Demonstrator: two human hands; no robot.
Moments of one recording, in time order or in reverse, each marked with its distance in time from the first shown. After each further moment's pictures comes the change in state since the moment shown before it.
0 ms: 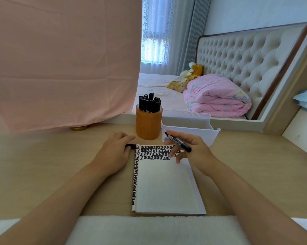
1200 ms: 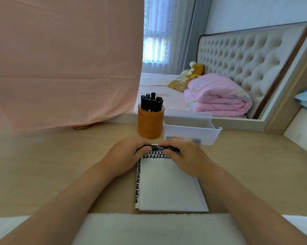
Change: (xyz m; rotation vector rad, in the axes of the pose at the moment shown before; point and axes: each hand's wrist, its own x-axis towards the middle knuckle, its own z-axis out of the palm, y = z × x) left_hand -0.003 0.029 -0.009 -0.210 -0.106 0.217; right_hand 0.000 0.007 0.017 -0.859 -0.039 -0.366
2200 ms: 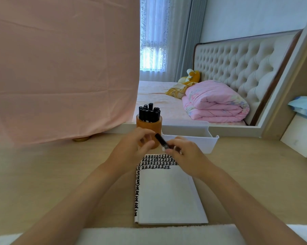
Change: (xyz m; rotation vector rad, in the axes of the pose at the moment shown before) left_hand 0.027 0.026 -0.018 -0.124 0.241 0.052; right_hand 0.017 -0.004 -0.017 0.079 0.038 0.176
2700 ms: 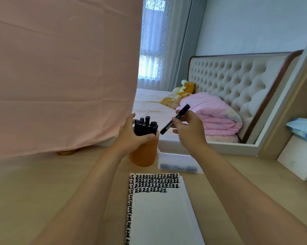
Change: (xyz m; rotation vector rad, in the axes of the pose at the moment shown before) left_hand 0.095 -0.060 0.015 -0.386 0.042 -0.494; right_hand 0.109 -0.010 -0.036 0.420 0.476 0.222
